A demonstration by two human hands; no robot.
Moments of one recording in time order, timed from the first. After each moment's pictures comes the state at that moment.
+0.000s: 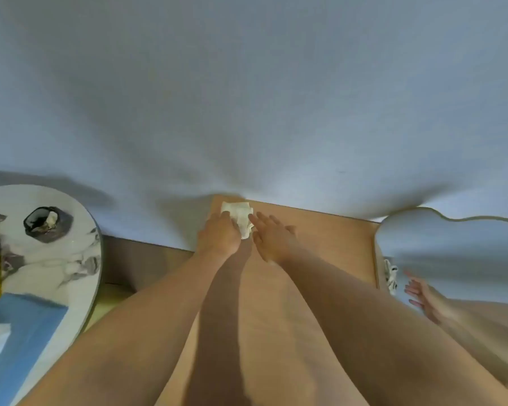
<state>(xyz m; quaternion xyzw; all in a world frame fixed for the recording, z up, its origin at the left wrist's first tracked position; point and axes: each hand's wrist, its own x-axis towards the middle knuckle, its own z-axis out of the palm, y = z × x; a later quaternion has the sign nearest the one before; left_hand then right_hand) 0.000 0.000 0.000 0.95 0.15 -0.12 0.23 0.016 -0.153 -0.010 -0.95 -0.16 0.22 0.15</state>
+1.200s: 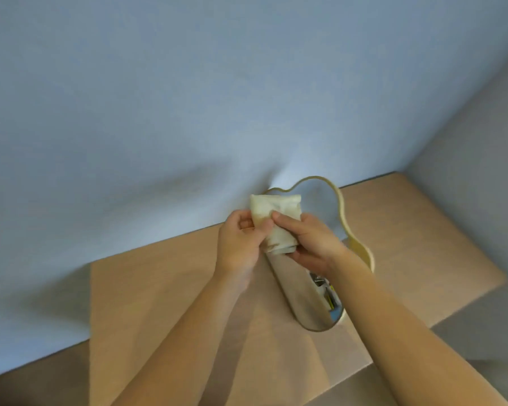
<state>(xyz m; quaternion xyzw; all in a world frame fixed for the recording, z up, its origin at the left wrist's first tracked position) -0.063 -0.246 0.144 0.59 0.04 -0.19 0.79 -0.103 -0.387 0.164 -0.50 0.20 0.07 0.84</state>
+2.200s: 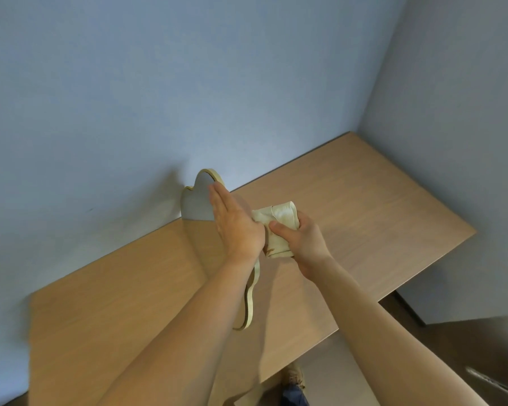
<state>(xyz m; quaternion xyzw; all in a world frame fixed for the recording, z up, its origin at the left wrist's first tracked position) -0.127 -0.499 0.105 0.91 -0.09 -0.05 0.40 -0.211 -0.599 0.086 -0.57 0.31 -0.08 0.75</state>
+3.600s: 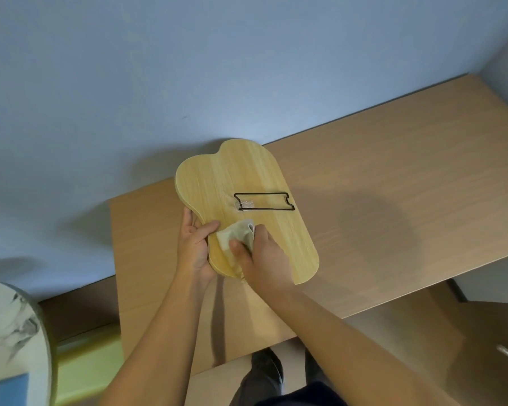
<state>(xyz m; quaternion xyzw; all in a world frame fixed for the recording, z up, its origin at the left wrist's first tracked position) -0.114 -0.174 0.020 0.50 0.17 -0.18 0.83 -0.197 -0.294 0.013 -0.87 0.19 0.03 0.46</state>
